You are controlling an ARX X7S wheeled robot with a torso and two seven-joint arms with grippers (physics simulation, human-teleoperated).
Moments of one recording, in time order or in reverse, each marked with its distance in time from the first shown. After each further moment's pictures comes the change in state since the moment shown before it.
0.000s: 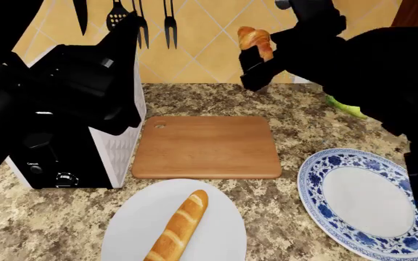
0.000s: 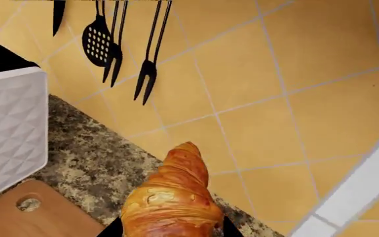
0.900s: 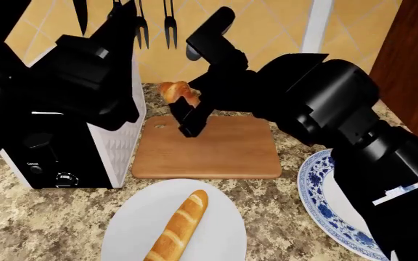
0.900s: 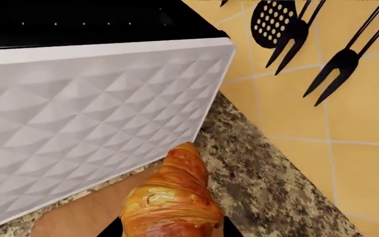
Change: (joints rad) left arm -0.050 -0.019 0.036 -0.003 -0.019 0.030 -0.013; right arm 0.002 -0.210 -0.264 0.205 -0.048 -0.195 -0.336
